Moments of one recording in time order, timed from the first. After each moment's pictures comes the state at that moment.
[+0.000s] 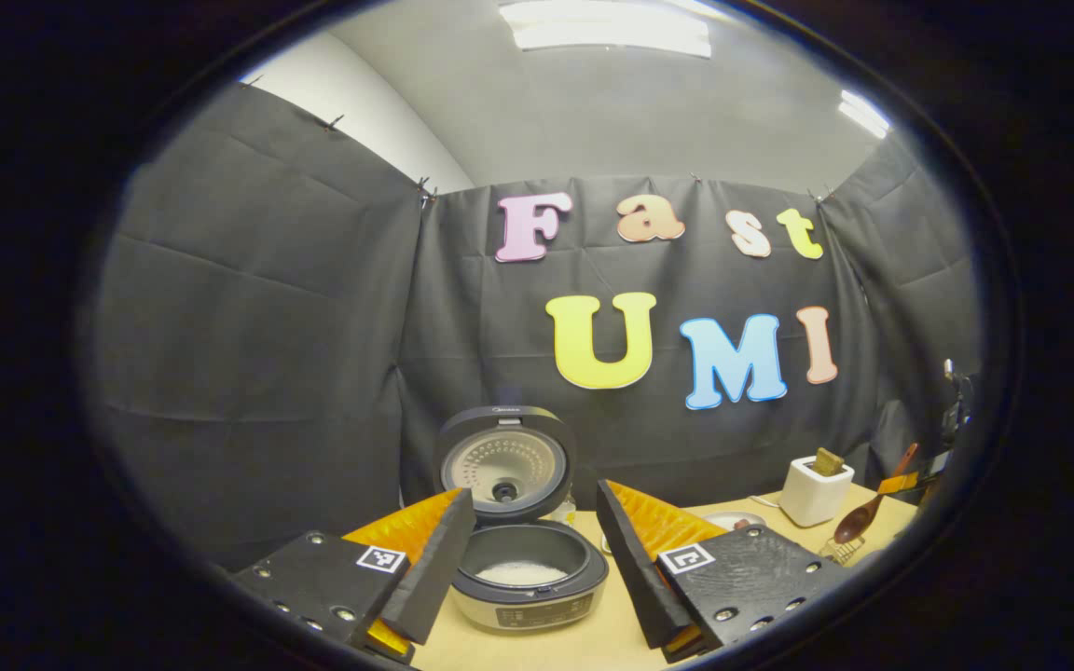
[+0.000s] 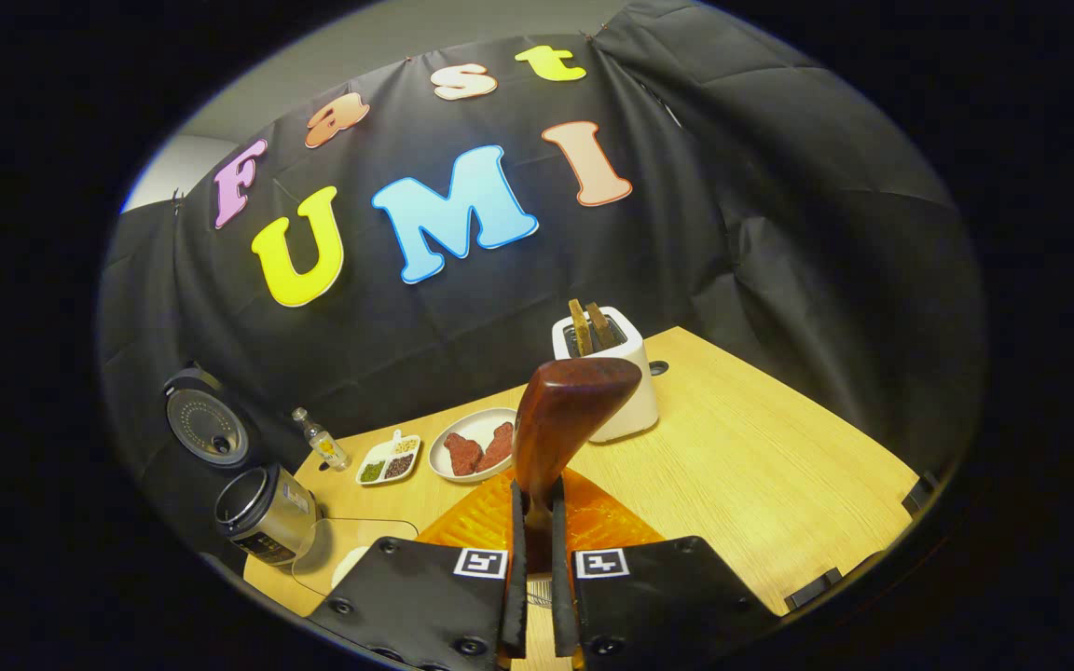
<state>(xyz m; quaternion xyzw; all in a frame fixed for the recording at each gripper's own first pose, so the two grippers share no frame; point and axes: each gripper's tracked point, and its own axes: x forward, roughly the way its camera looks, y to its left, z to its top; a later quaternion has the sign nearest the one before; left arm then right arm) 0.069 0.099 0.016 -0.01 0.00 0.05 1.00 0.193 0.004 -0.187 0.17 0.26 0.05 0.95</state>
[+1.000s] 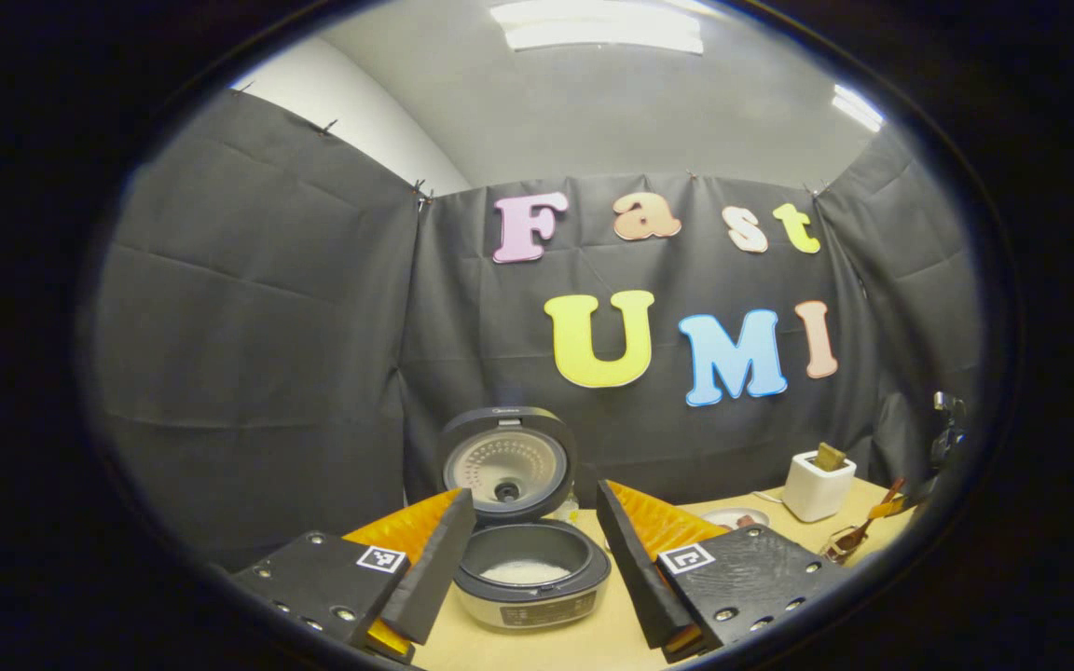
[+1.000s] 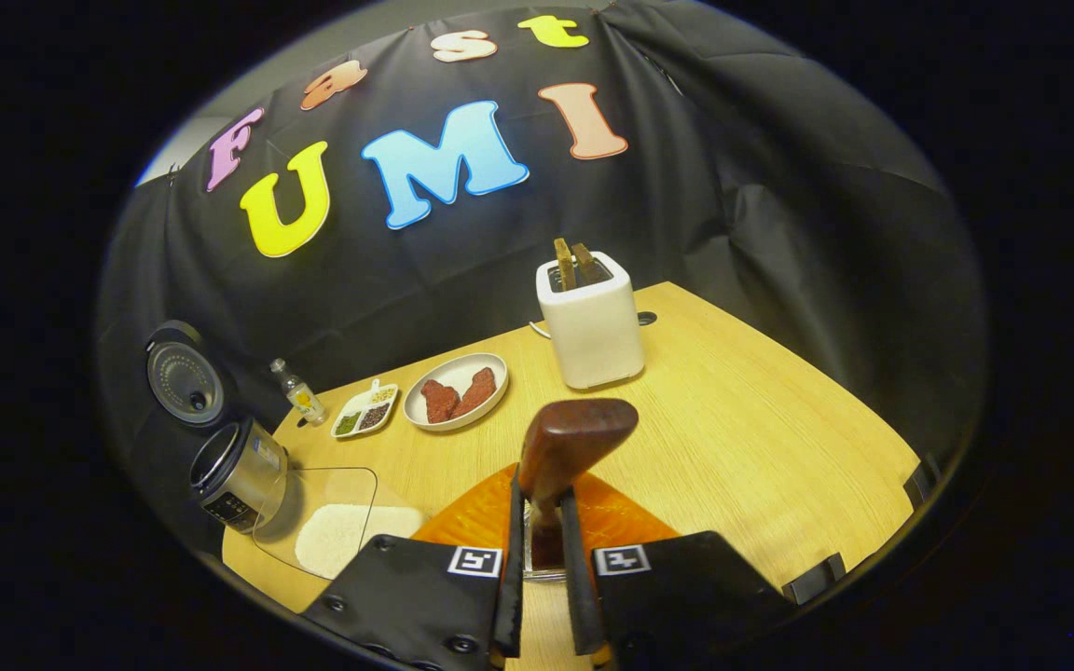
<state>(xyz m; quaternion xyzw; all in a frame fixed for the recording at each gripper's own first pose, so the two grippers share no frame) 0.069 0.093 0.019 0.00 0.00 0.04 1.00 0.166 0.002 -0.228 0.15 0.31 0.05 0.94</state>
